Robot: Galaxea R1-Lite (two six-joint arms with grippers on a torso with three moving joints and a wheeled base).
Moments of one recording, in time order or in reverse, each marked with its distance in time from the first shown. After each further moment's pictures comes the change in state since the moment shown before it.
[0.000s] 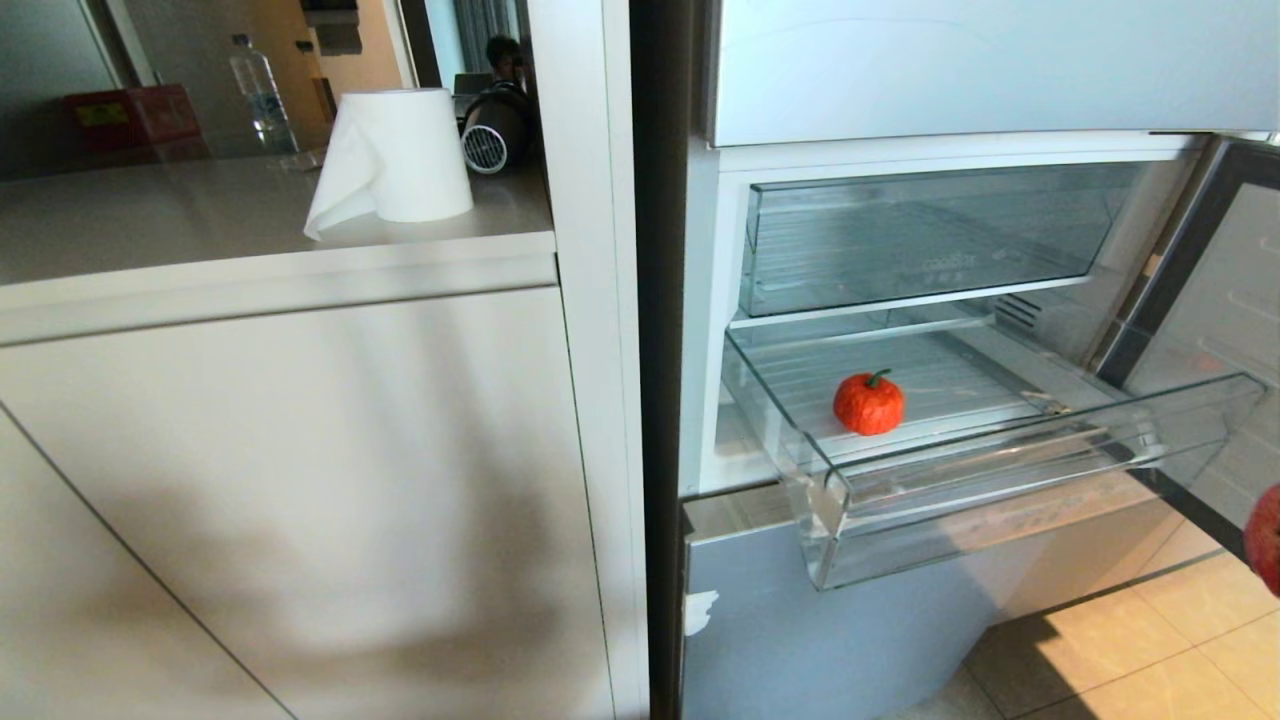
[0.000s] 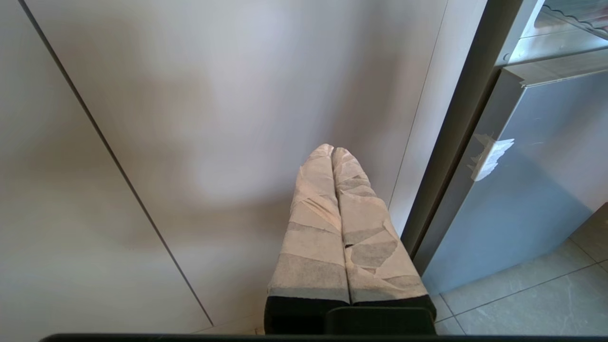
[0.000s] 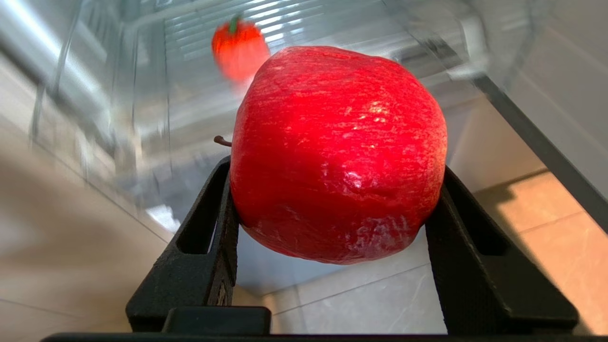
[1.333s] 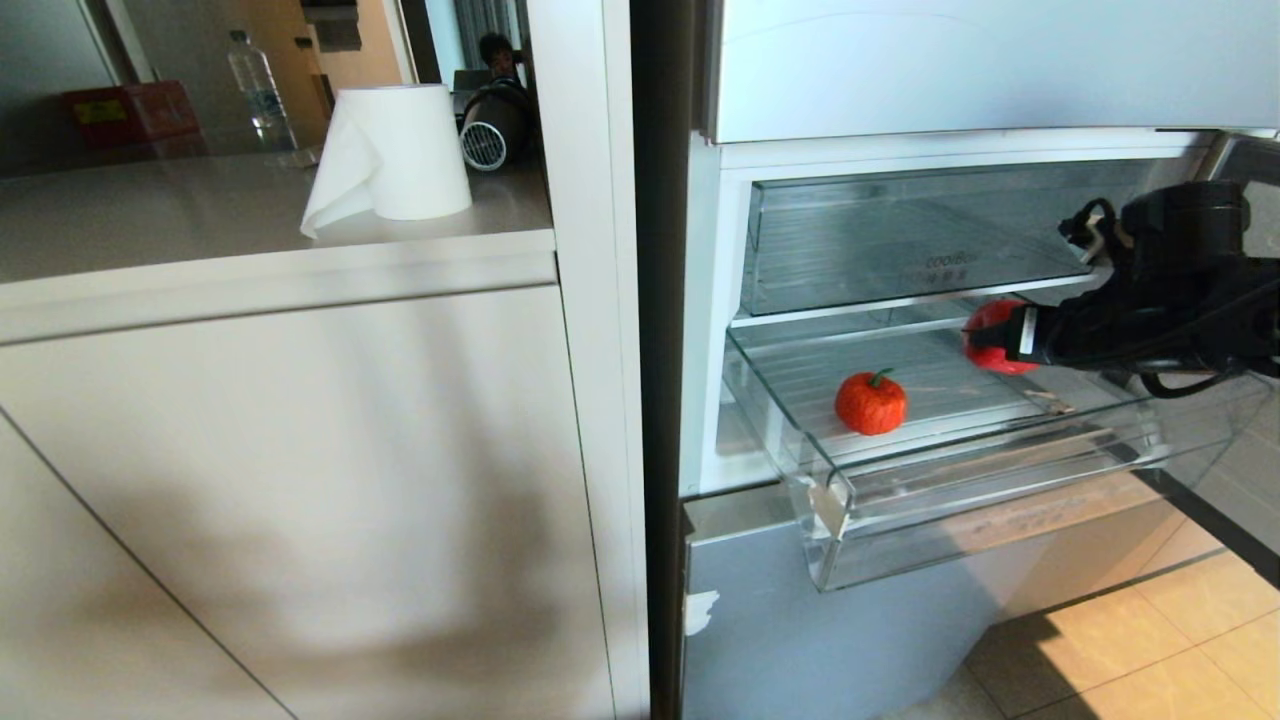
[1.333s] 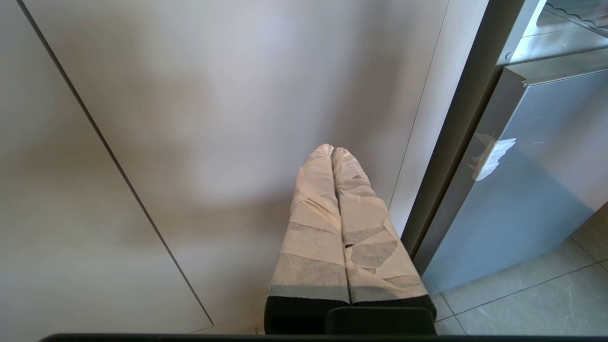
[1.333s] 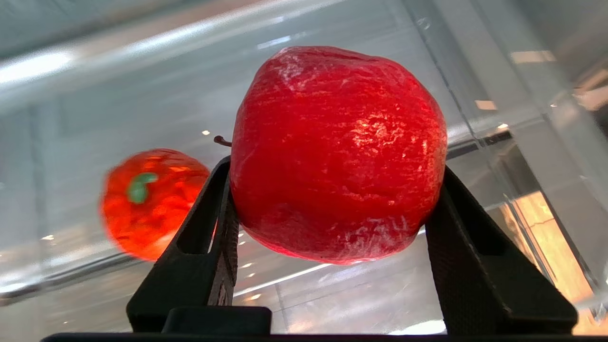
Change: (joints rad) left arm 0.000 0.000 0.000 0.000 0.000 0.000; right arm -0.016 1.143 -0.904 0.020 0.002 -0.055
